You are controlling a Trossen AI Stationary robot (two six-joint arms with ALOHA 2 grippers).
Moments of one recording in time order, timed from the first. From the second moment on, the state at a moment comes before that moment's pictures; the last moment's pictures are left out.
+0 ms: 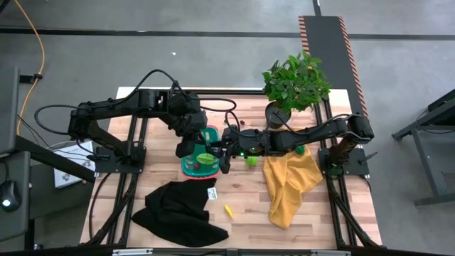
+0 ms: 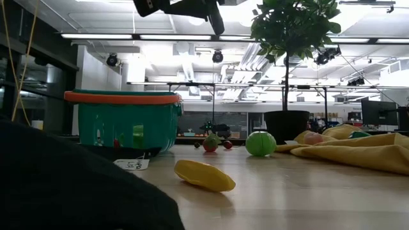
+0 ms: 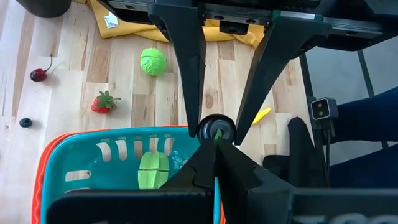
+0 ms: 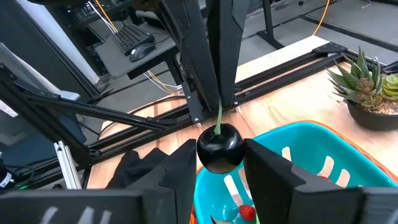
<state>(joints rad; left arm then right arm) 0.22 1.42 1.57 -1.10 0.29 -0.02 0.13 1.72 1.33 0.10 0.21 0.40</state>
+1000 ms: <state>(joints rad) 0.25 1.42 1.57 -1.16 0.28 0.03 0.12 1.72 1.33 -0.20 0.13 0.44</state>
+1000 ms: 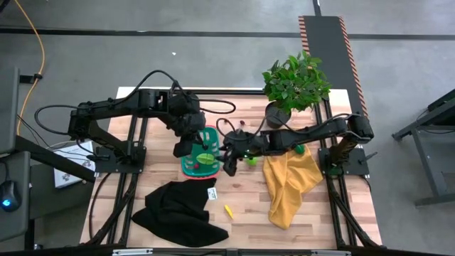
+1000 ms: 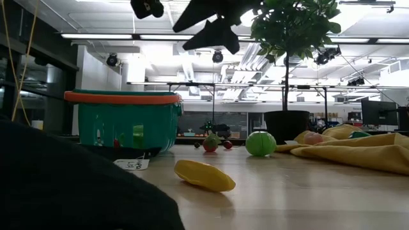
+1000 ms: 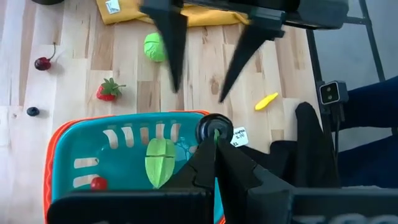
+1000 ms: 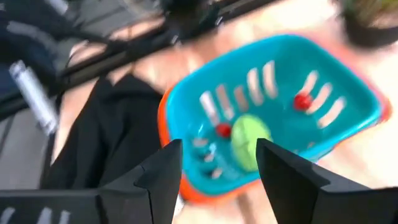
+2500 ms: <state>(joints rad) 0.39 1.43 1.14 -0.99 0.26 0.07 0.37 1.72 1.33 -0.69 -0.23 0.58</state>
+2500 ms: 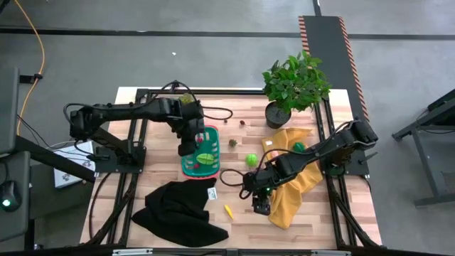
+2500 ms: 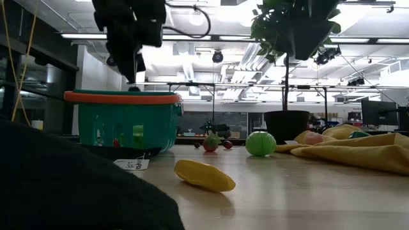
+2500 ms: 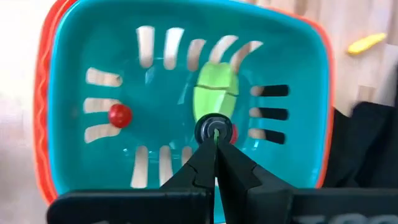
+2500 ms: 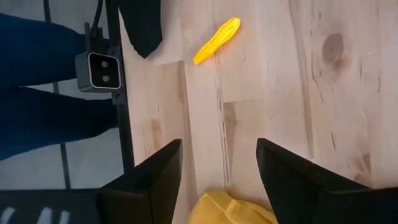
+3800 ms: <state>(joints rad) 0.43 1.50 1.03 -0.86 0.21 0.10 0.37 1.72 1.33 -0.67 -0.17 0.59</state>
